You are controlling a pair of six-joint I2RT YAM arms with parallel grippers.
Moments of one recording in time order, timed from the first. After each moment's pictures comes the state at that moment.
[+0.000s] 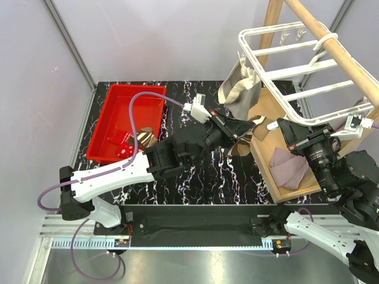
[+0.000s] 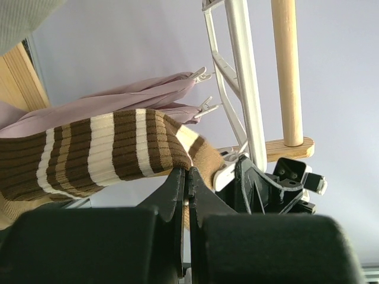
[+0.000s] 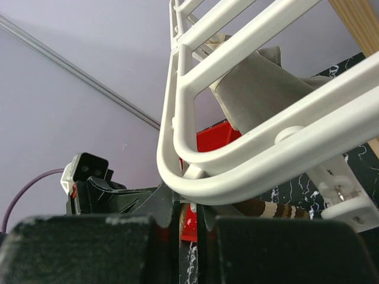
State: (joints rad) left arm -1.26 1.44 1.50 -0.03 -0.41 -1.33; right arm 0.82 0.61 1.32 -0.62 0.58 0.78
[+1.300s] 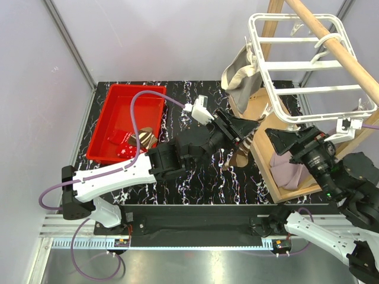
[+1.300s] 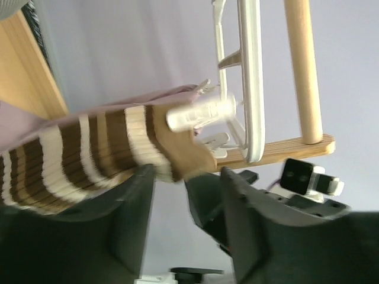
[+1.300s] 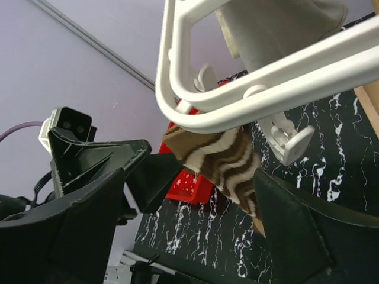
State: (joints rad) left arm -1.28 1.46 1.50 -0.04 -0.46 -1.27; right arm 0.82 0.58 1.31 -0.73 0.47 0.80
